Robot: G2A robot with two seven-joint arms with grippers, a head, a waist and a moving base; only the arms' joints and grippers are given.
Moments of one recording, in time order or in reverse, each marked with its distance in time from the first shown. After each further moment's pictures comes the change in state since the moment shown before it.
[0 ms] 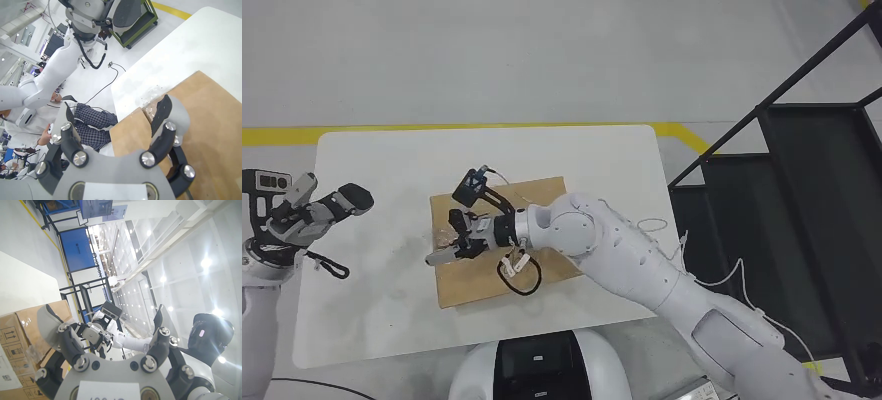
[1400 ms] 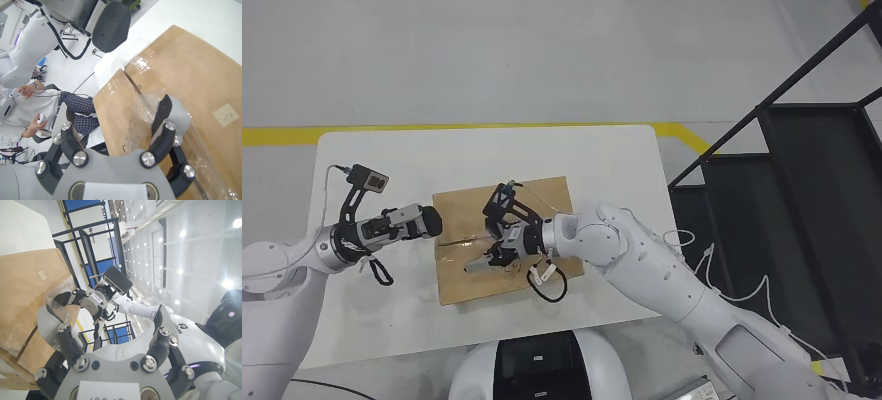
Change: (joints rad) left arm -0.181 0.003 0.278 0.026 0.148 0.056 -0.244; right arm -0.059 0.093 0.004 -0.064 -0.099 0.026 0.011
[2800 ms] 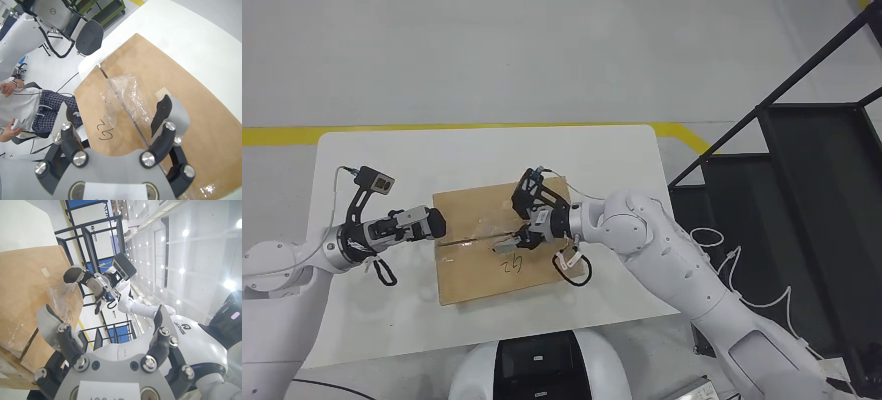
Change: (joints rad) left arm -0.015 0.003 0.038 0.016 0.016 -0.004 0.005; right arm -0.056 0.057 0.161 -0.056 -0.133 -0.085 0.066
